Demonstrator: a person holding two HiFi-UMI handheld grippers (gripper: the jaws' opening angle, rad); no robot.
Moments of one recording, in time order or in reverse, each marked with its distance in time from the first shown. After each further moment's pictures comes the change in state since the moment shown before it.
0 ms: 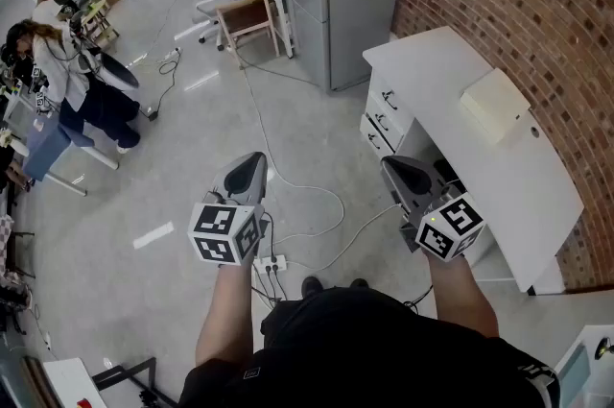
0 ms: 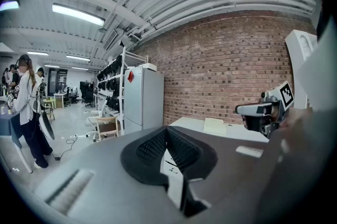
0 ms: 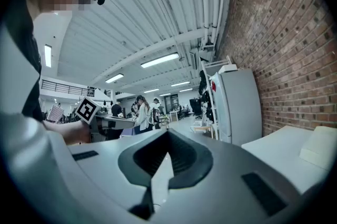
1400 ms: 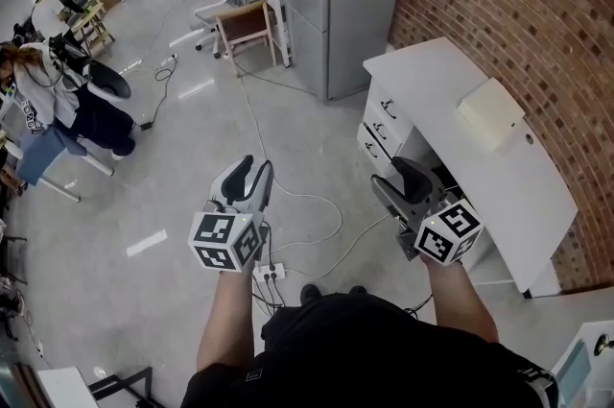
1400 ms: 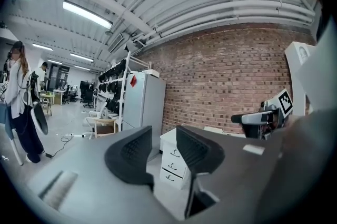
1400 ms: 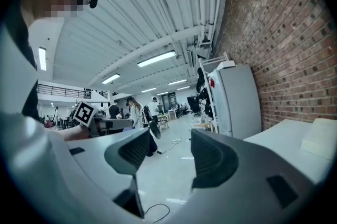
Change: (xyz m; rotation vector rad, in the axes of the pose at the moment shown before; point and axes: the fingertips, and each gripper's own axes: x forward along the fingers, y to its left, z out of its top) left arm -0.021 0.026 -0.002 -0.067 -0.090 -0.020; right arm 0.016 0.024 -0.007 0.043 0.019 -0.026
